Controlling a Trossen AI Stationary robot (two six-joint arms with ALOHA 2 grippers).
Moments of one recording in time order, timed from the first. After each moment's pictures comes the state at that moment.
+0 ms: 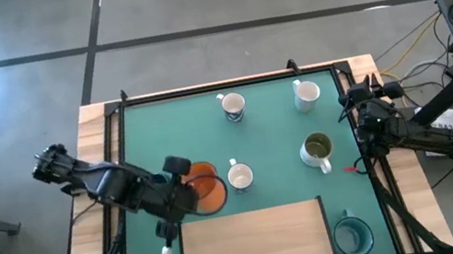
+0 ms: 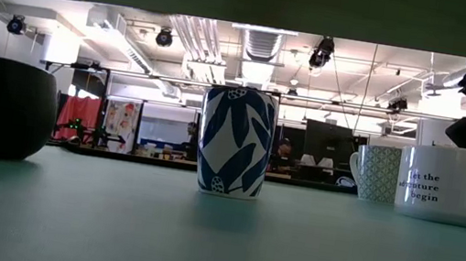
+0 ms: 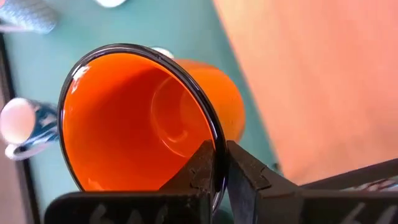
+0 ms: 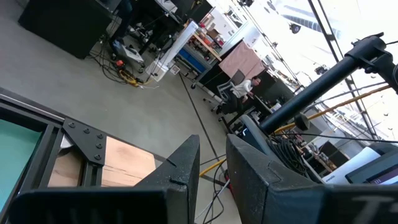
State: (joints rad) left arm -0.50 1.55 1.79 -1.34 -0.27 -0.07; right arm -0.41 0.10 0.01 0.15 1.54 -0.84
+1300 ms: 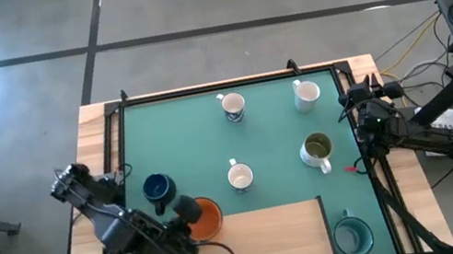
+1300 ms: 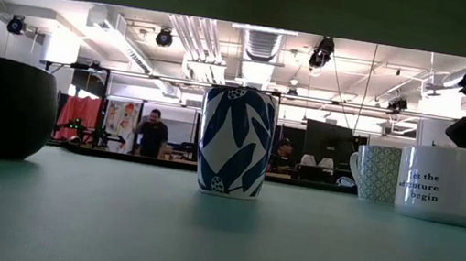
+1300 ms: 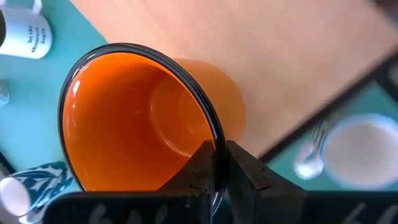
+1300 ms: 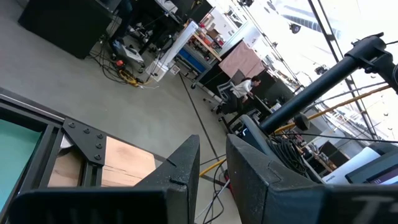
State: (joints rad) left arm -0.72 1.76 2.02 -1.57 -0.27 0.13; right arm -0.41 0.10 0.01 0.15 1.54 -0.84
